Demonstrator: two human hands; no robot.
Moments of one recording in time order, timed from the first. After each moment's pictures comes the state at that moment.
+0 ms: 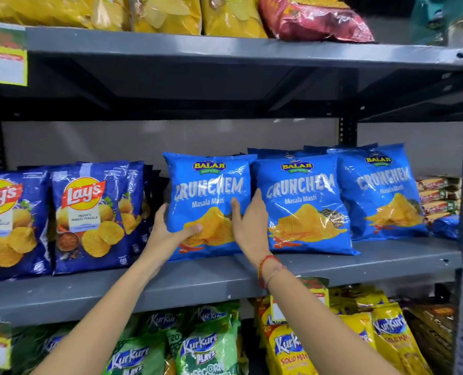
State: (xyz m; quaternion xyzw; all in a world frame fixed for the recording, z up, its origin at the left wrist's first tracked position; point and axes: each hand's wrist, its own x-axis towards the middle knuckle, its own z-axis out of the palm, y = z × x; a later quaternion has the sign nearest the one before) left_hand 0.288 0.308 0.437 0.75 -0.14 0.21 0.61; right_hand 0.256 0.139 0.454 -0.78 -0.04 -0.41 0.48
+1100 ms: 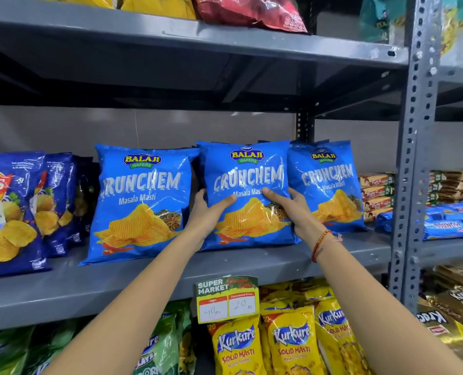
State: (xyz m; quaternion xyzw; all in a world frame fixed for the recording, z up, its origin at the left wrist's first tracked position) left_hand 0.278 0.114 0.465 0.72 -0.17 0.08 0.67; right_hand 0.268 -0.093 0.462 -0.65 -0.06 -0.23 0.72
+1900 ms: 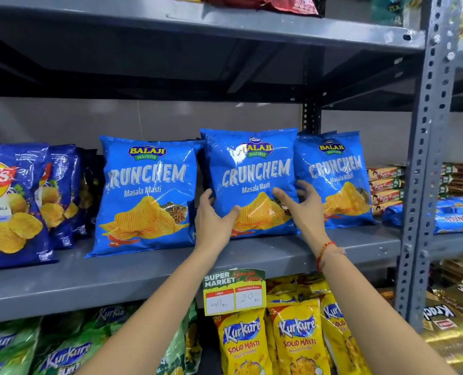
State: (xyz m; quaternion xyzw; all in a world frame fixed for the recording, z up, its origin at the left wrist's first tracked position) left_hand 0.258 0.107 0.435 0.74 -0.16 0.24 0.61; right_hand 0.258 -0.085 0.437 -0.71 0.03 -0.42 0.56
